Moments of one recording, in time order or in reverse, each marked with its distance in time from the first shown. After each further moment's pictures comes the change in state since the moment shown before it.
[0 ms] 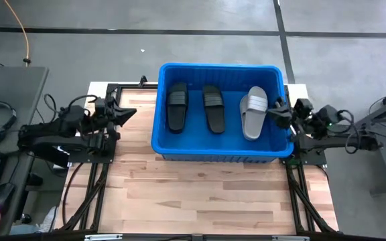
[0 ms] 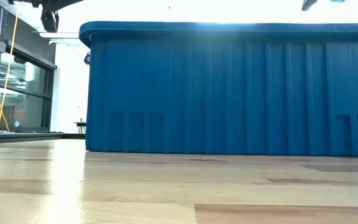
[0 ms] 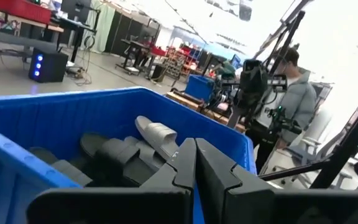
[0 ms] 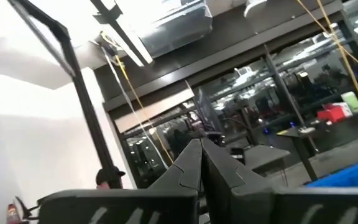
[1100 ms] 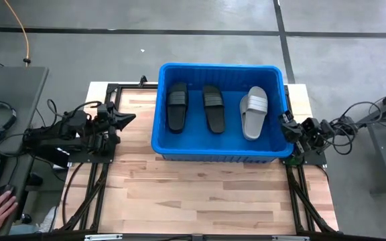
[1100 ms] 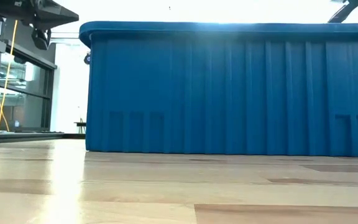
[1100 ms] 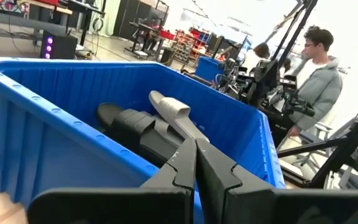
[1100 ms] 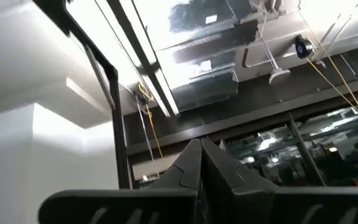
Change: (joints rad) left arm 0.000 -0.157 -0.109 -0.132 -0.011 -0.018; right arm 0.438 -0.361 -0.451 0.449 0.278 -0.418
